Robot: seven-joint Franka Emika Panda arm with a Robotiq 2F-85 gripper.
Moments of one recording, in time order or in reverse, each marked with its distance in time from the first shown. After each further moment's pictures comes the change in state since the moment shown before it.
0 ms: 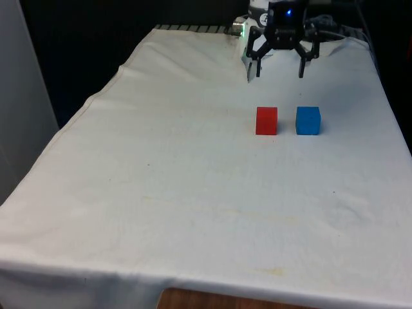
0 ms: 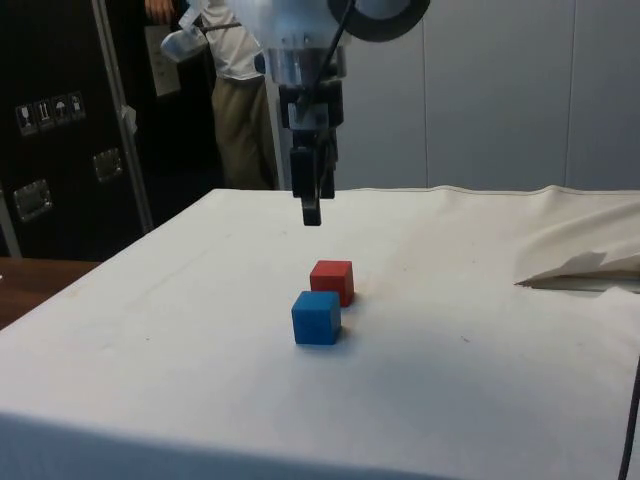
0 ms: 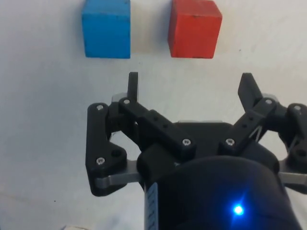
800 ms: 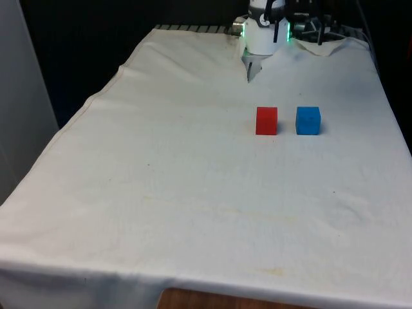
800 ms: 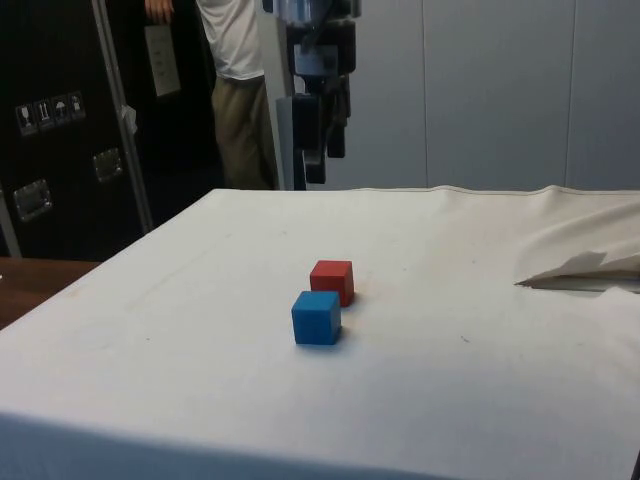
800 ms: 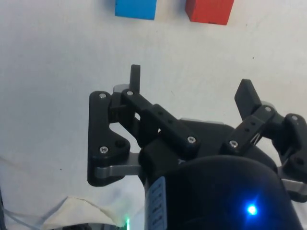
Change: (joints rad) arm 0.009 -0.199 0.078 -0.044 0.008 -0.129 0.144
